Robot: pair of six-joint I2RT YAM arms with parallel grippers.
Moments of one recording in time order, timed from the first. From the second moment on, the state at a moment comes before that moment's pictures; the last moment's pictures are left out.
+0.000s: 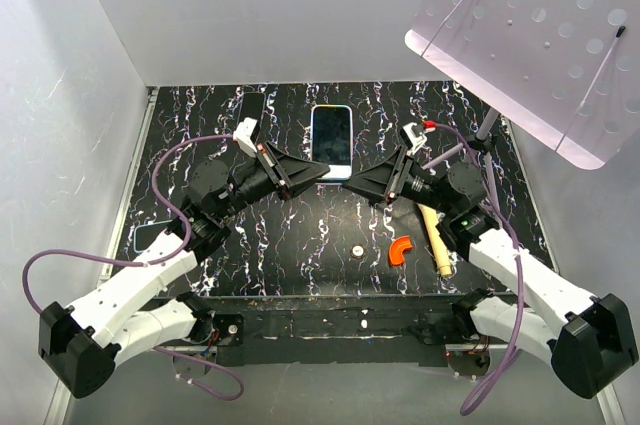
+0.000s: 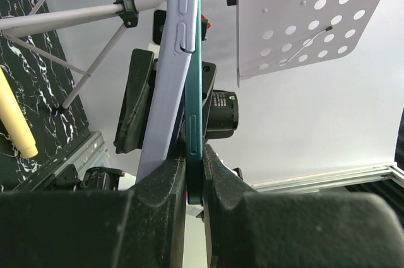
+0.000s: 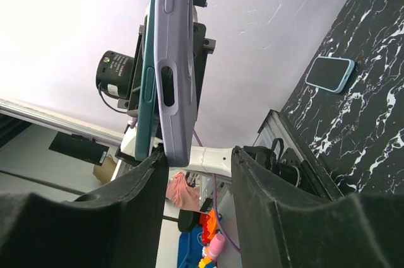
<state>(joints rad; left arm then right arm) -0.68 0.95 0.79 0.31 0.36 -1.44 0.57 0.97 0.62 0.56 -0.65 1.34</state>
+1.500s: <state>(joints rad) -0.66 0.89 0.98 -0.48 0.04 -0.67 0.75 1.04 0.84 -0.42 -0.16 0.69</state>
